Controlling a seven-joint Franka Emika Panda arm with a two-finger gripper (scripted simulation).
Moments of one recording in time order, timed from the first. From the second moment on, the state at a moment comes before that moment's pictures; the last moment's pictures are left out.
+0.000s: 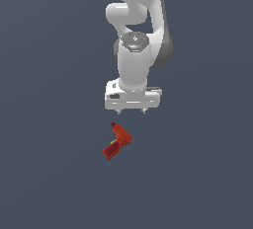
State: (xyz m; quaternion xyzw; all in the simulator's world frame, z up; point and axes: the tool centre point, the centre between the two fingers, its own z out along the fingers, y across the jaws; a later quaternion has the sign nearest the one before) arm 0.006 0.020 0.176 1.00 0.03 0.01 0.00
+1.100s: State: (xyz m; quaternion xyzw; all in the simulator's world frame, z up) arm 0.014 -0.009 0.121 0.98 0.19 0.01 -0.03
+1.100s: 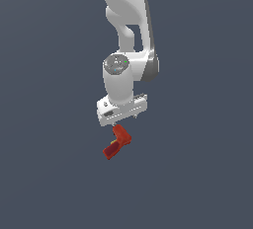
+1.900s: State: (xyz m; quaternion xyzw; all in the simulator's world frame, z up) arm 0.018 -0.036 0.073 0.94 0.33 0.03 -0.06
